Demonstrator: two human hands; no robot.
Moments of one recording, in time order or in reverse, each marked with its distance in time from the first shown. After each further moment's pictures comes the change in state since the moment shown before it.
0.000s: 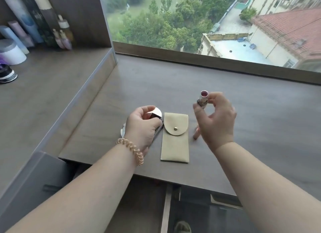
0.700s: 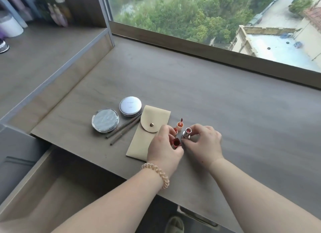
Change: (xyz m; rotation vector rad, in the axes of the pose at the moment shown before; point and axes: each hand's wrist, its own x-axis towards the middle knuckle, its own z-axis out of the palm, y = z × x) left_hand -0.025 -0.096 0.145 0.677 0.108 0.173; right_hand 0.001 0.147 -0.008 -0.142 -0.620 0.092
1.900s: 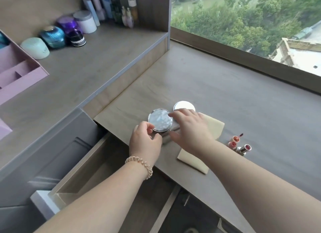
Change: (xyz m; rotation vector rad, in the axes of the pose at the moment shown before) left_hand 0.020 -0.098 -0.139 0.019 0.398 -0.226; right_hand 0.016 -0.171 0.066 -0.287 -0.269 -0.579
